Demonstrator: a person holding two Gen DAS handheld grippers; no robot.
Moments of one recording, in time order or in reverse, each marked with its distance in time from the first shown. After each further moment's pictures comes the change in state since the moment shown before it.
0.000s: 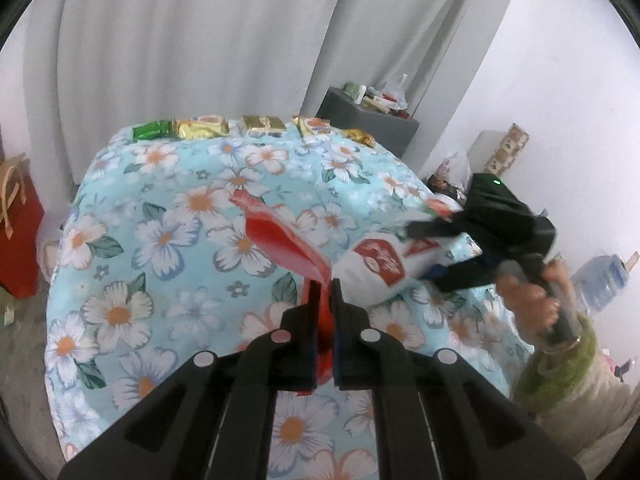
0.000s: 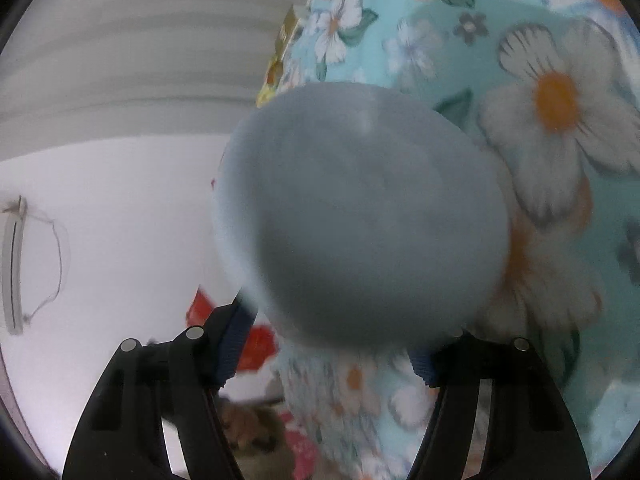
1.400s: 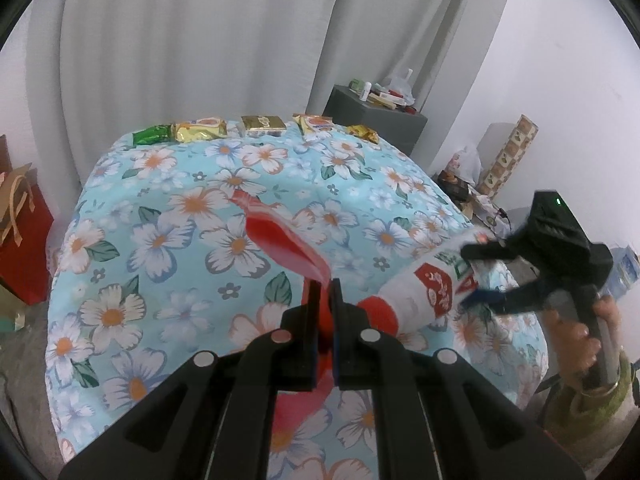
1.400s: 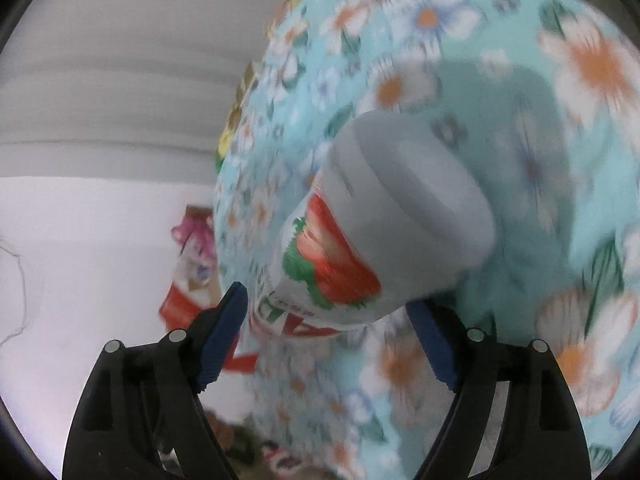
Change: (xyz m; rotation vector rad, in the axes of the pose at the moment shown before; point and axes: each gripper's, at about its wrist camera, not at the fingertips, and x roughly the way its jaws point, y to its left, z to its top) left arm 0.004 -0.016 -0.005 0.032 -0.007 0.058; right arm -0.053 -0.003 -0.062 0.057 -0.274 -0.210
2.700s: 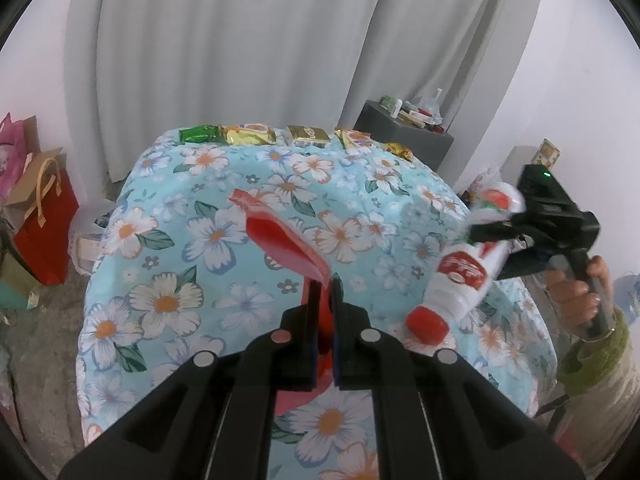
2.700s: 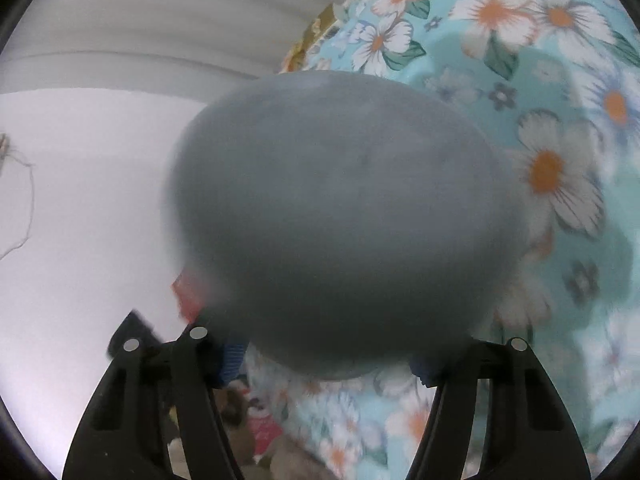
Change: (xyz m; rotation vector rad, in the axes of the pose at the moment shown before) left arm -0.024 0.032 -0.006 -0.074 -0.041 0.064; right arm 0.025 0.036 0.039 -0.251 0.297 0.082
